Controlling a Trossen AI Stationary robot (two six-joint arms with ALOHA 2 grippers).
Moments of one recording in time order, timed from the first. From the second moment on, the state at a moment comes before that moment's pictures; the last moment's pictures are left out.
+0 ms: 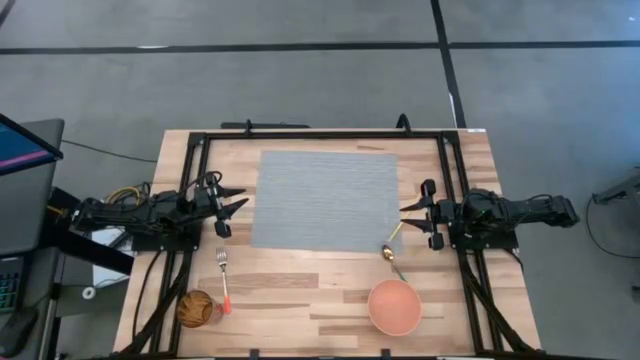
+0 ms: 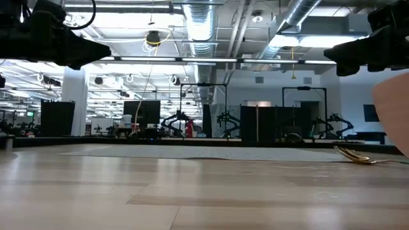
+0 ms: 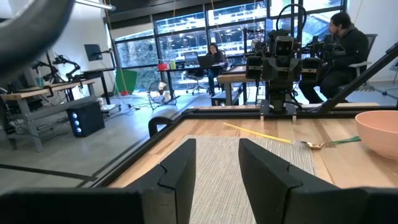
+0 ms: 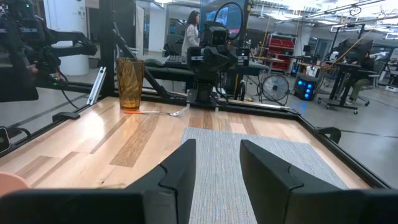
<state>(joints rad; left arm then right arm) -0.10 0.02 0.01 0.11 -0.38 0.18 0.07 0.01 0.01 0.01 0.05 -0.14</state>
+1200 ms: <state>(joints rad) -0.10 0.02 0.01 0.11 -0.38 0.18 0.07 0.01 0.01 0.04 0.05 -0.05</state>
